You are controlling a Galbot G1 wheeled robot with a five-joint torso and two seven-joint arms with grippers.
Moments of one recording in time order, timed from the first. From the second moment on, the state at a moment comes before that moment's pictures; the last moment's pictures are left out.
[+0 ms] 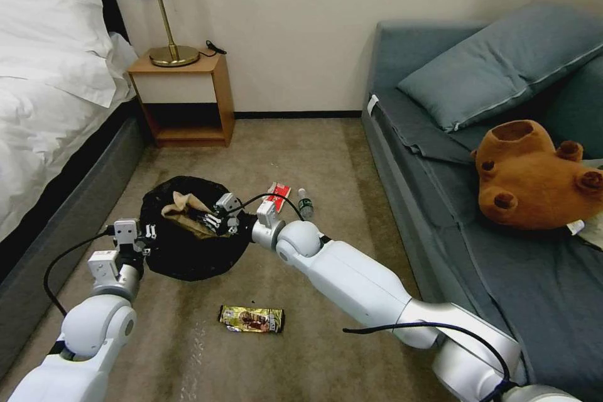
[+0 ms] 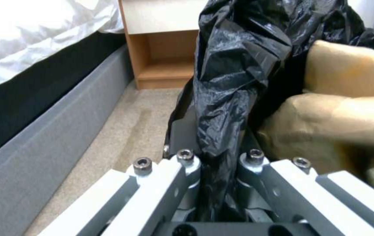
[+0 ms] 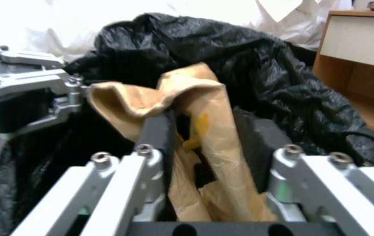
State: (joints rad) left arm 1.34 -1.02 -0.61 -1.86 -0.48 0.17 -0.20; right arm -0.39 1.46 -0.51 1.18 0.60 0.01 -0.30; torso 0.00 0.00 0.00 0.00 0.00
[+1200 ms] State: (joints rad) left arm 1.48 -0.94 -0.82 -1.82 -0.46 0.12 -0.17; right arm -0.55 1.19 -0.42 1.40 0.49 -0.08 -0.39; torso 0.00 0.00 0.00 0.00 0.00
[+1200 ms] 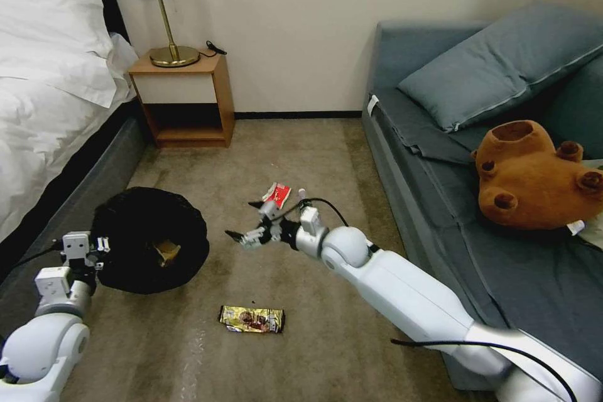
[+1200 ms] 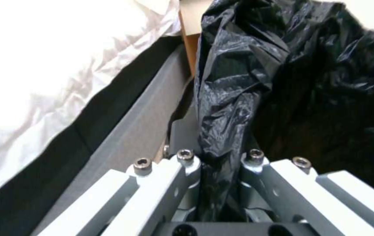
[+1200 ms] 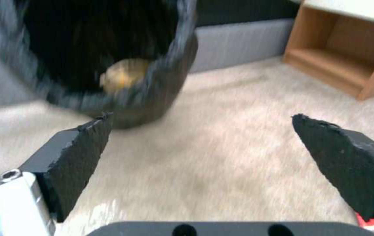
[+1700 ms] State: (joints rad) left arm 1.51 -0.86 -0.88 -1.83 -0.49 0.13 -0.17; right arm -0.65 1.28 -0.51 1.21 0.18 -0.07 -0.41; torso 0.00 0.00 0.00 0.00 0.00
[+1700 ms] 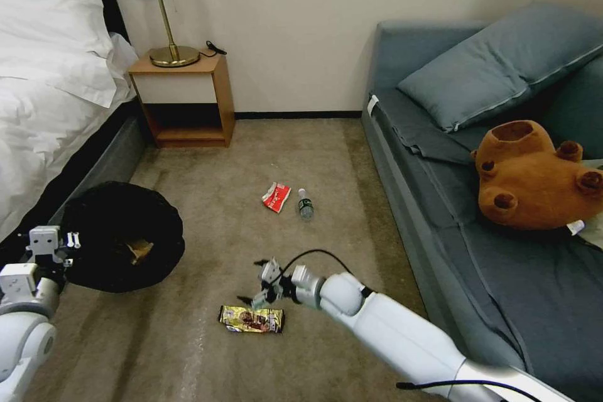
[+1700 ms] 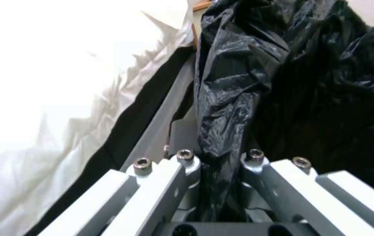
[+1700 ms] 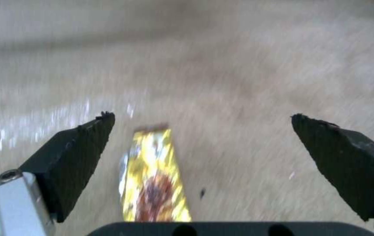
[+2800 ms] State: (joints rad) left arm 1.50 -0.85 -0.87 -1.81 -0.49 0.13 -0.16; right arm -0.65 1.38 -0.50 0.86 -0.09 0.04 -0.45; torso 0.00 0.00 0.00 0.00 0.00
